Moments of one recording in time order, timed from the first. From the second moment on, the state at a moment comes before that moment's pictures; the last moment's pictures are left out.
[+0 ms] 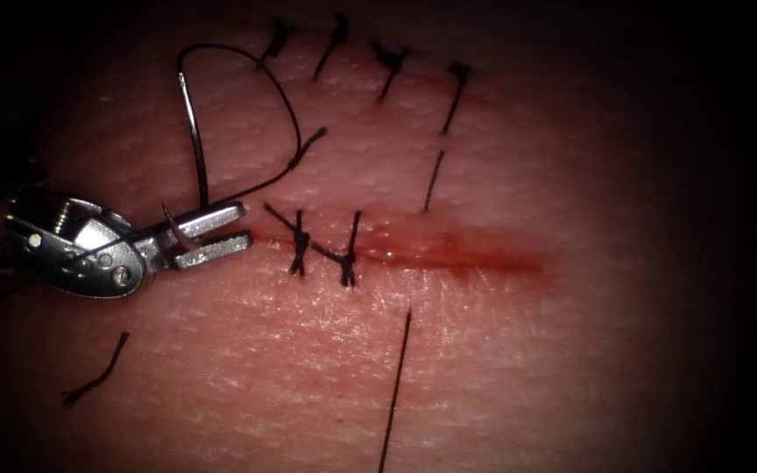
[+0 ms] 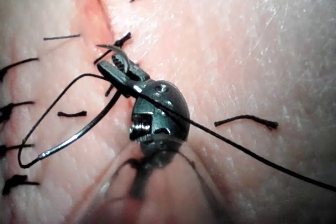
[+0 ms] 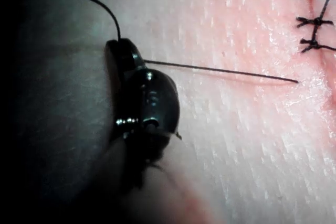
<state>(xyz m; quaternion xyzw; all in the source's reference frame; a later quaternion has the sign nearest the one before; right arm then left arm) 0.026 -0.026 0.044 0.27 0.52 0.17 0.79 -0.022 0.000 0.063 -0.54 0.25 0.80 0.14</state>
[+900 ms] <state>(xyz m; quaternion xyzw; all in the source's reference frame) 0.016 -0.017 0.044 0.08 0.48 0.21 0.85 -0.022 0.000 0.063 -0.54 0.24 0.80 0.14</state>
